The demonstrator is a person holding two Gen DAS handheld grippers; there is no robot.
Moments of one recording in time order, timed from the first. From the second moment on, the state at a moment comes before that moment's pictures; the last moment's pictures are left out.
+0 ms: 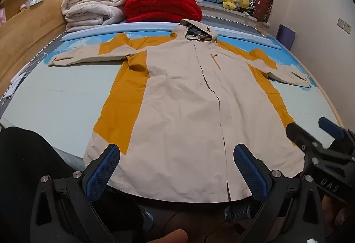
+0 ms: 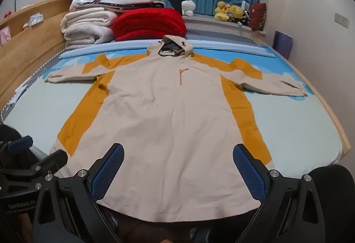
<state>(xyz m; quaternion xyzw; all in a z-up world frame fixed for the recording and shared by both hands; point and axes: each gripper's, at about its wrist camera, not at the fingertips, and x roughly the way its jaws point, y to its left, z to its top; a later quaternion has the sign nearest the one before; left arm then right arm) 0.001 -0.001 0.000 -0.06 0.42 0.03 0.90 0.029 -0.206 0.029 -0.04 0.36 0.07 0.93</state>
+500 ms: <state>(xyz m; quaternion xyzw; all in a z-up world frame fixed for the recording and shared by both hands) 0.003 0.005 -0.007 -0.07 0.43 0.03 0.90 0.029 -0.193 0.016 -0.07 0.37 0.09 0.92</state>
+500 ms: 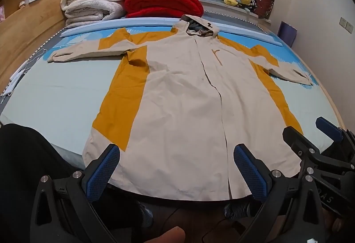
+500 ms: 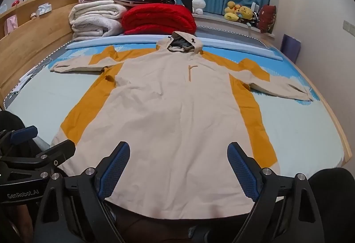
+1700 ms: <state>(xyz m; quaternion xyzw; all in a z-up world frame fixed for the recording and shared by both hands) 0.004 -0.001 -0.009 -0.07 0.43 0.02 0.90 0.030 -0.197 0.014 -0.06 0.37 0.09 0.92</state>
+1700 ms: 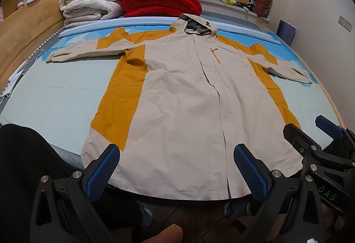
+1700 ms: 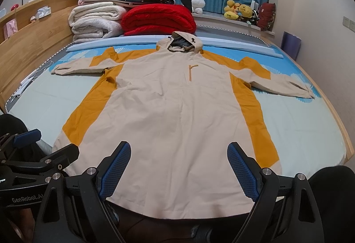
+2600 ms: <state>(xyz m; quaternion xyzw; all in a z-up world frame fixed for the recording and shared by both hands) 0.005 -0.002 -0.006 -0.07 0.43 0.02 0.90 0.022 -0.187 0.025 -0.06 0.34 0.10 0.93</state>
